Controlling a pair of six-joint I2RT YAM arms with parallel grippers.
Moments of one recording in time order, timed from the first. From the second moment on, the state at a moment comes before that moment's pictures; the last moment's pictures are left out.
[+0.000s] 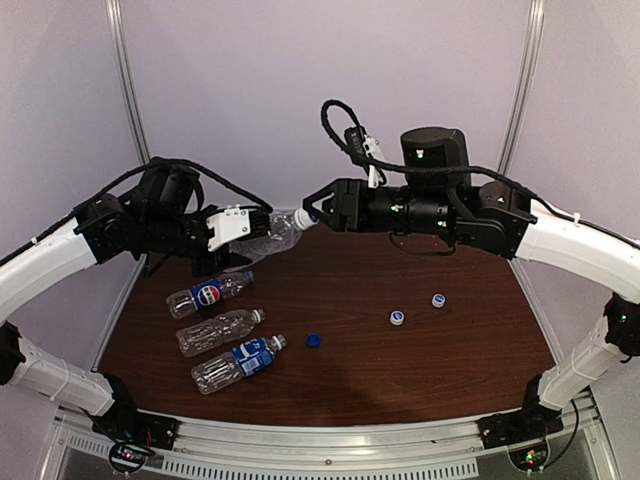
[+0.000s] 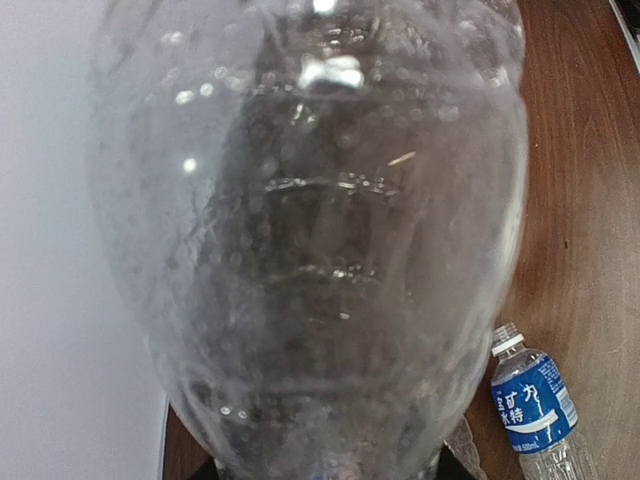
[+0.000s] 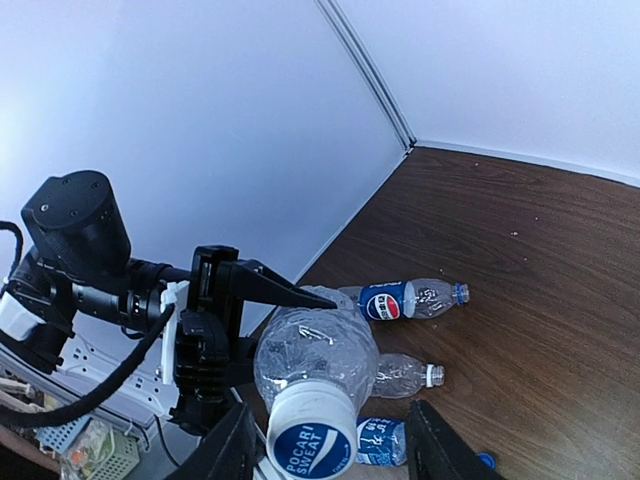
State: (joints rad) left arm -0.78 1.22 1.25 -0.70 0.05 0.75; right arm 1.04 1.47 1.52 -0.29 0.00 0.58
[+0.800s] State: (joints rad) left arm -0.78 1.22 1.24 -0.71 0.04 0.75; right arm 1.03 1.52 1.53 -0.31 -0.10 0.59
